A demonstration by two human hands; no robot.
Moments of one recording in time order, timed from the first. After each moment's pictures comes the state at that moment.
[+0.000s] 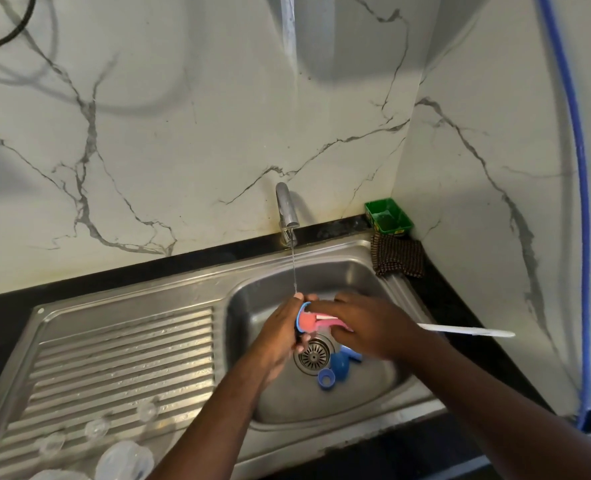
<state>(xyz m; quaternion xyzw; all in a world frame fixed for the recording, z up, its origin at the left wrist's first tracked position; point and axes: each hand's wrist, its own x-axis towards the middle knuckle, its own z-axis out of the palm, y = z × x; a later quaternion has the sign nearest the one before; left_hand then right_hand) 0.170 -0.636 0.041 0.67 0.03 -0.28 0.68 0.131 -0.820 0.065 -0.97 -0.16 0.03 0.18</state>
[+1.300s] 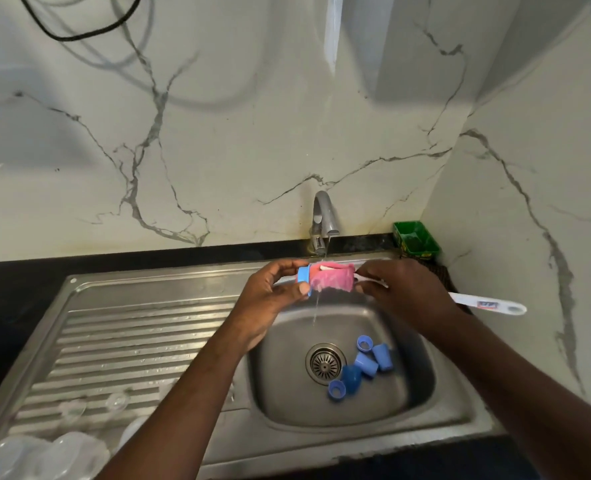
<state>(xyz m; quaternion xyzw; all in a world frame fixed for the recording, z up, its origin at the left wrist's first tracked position) 0.204 -0.563 0.086 0.67 -0.11 -0.12 0.73 0.163 -0.806 0.133 -0.98 -0.09 -0.12 0.15</state>
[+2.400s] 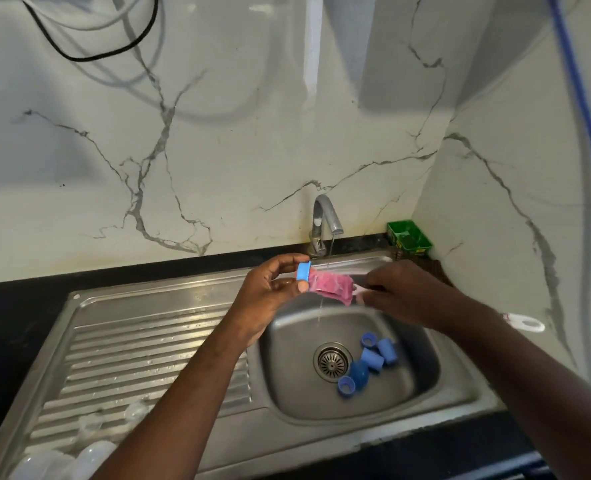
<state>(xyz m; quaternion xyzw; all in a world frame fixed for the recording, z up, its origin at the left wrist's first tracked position) 0.200 -0.523 0.102 0.66 -0.18 -0.11 0.72 0.133 -0.760 0.172 -0.99 -0.12 0.03 0.12</state>
